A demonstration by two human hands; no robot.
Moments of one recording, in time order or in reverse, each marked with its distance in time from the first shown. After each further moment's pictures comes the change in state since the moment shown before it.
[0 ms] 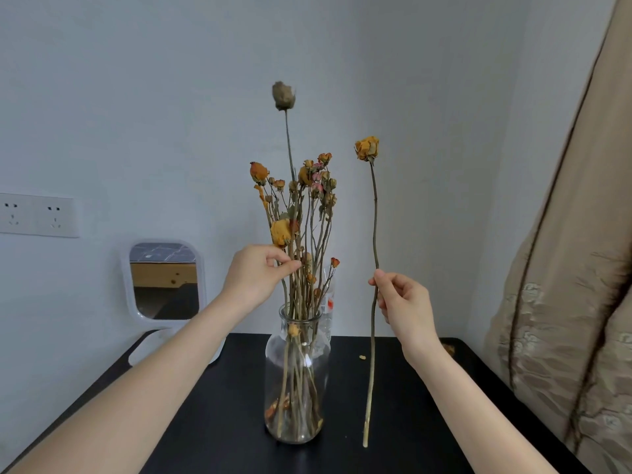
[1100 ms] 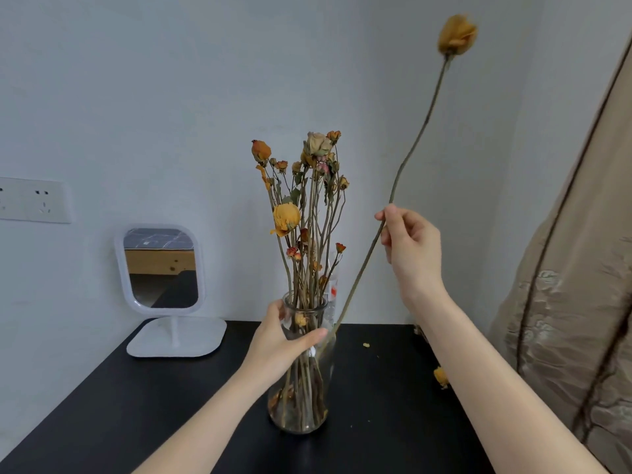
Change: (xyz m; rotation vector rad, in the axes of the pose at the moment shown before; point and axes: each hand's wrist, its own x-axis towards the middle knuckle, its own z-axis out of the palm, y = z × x) left_hand -0.063 -0.073 0.068 -0.288 -0.247 -0.262; right_hand 0.029 -0.040 0.018 0.138 0.072 -0.178
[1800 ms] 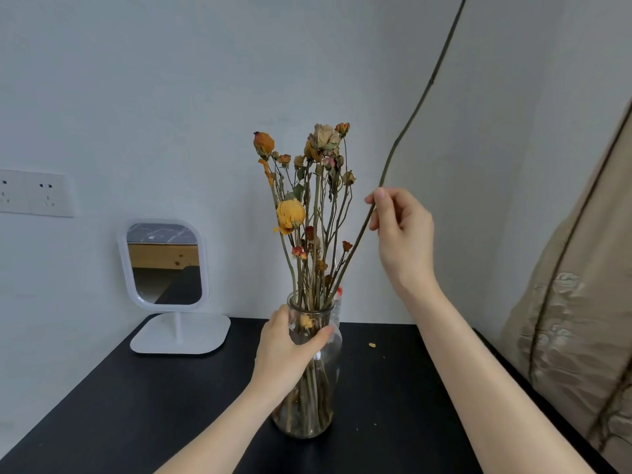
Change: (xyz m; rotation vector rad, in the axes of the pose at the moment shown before) left_hand -0.002 -0.010 0.017 0.003 0.161 0.068; right_hand 0.009 0.001 0.020 -0.187 -0.029 -0.266
